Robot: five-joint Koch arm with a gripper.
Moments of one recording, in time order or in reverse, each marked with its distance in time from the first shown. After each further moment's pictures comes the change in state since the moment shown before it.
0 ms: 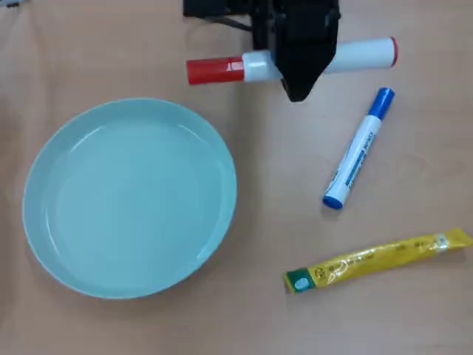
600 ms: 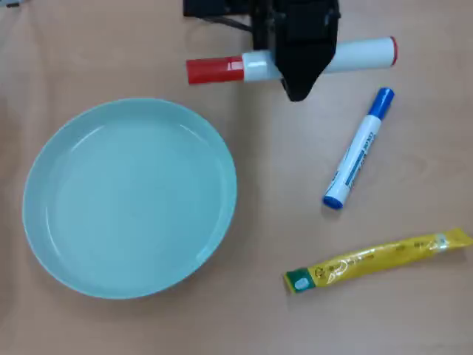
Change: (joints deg) arm 0.1 0.0 0.0 0.0 0.0
